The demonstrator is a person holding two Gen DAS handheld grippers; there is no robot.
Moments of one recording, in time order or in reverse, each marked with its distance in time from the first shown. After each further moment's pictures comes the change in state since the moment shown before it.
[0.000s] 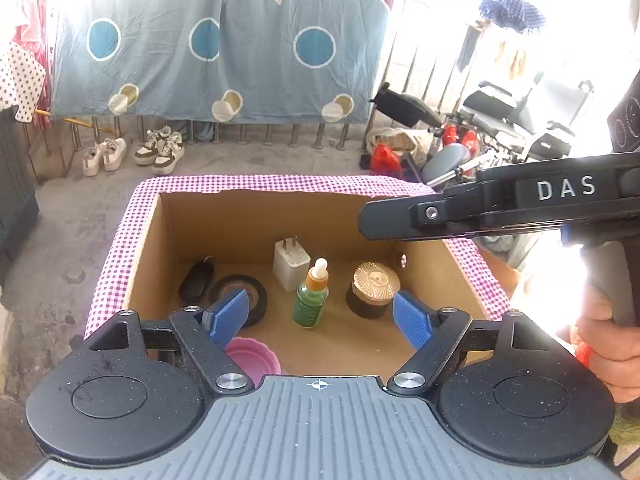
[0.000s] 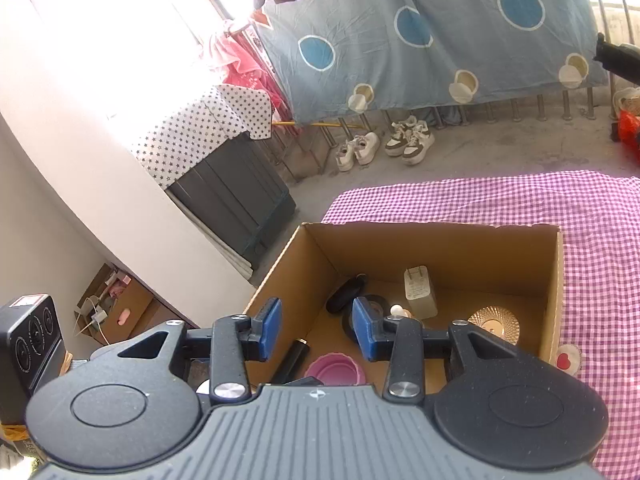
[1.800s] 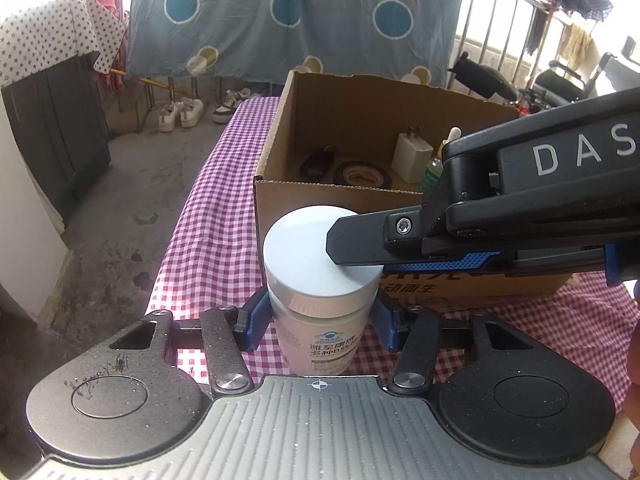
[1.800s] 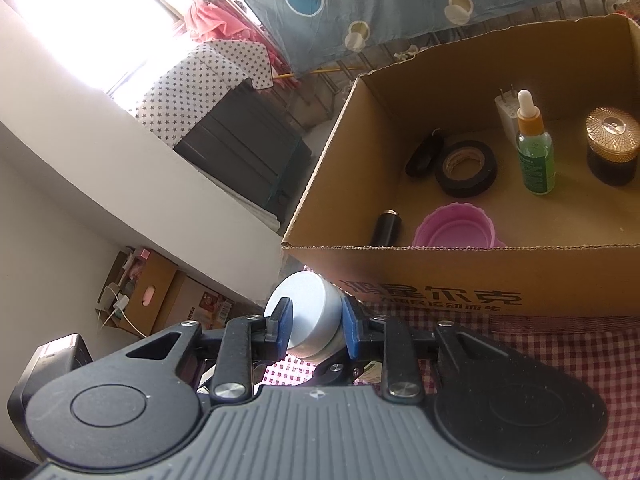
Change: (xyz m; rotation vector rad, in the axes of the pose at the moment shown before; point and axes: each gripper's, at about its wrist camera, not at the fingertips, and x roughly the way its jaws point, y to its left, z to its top) left arm 0.011 0.050 -0.099 -0.057 0.062 0.203; right arm 0.084 0.068 -0.111 0.175 0.121 0.021
